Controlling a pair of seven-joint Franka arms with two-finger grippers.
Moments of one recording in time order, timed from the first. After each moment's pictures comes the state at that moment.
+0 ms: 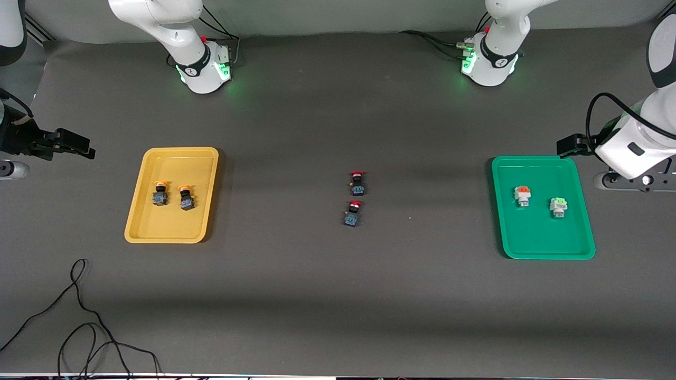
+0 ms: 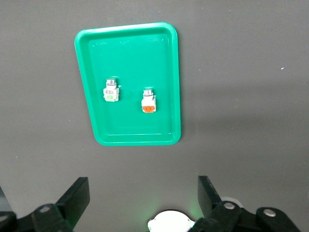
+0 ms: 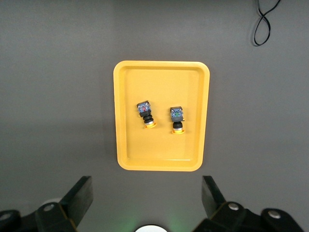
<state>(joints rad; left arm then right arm) 0.39 0.14 -0.52 -1.52 0.16 1.42 -0.06 -0.01 0.00 -0.06 -1.63 0.00 1.53 -0.05</state>
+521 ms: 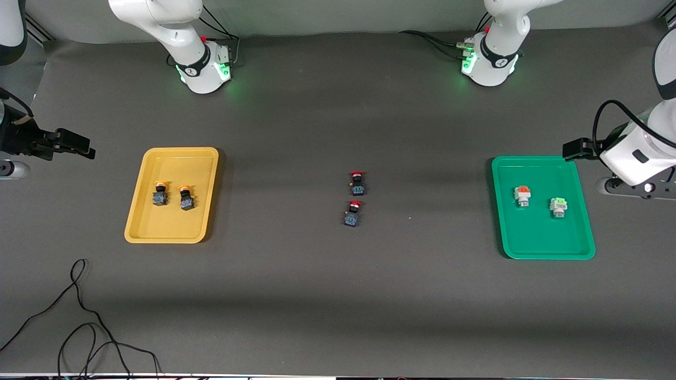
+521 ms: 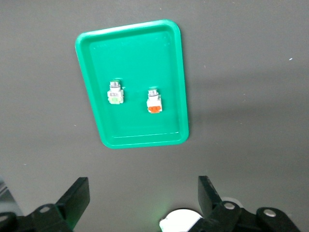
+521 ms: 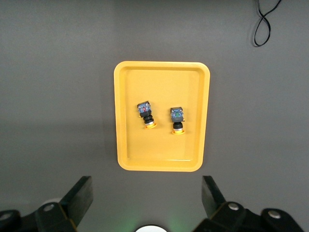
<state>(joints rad) 0.11 0.16 -0.20 -1.50 0.14 1.42 0.06 -0.01 0.00 -0.06 -1.63 0.00 1.53 -0.05</state>
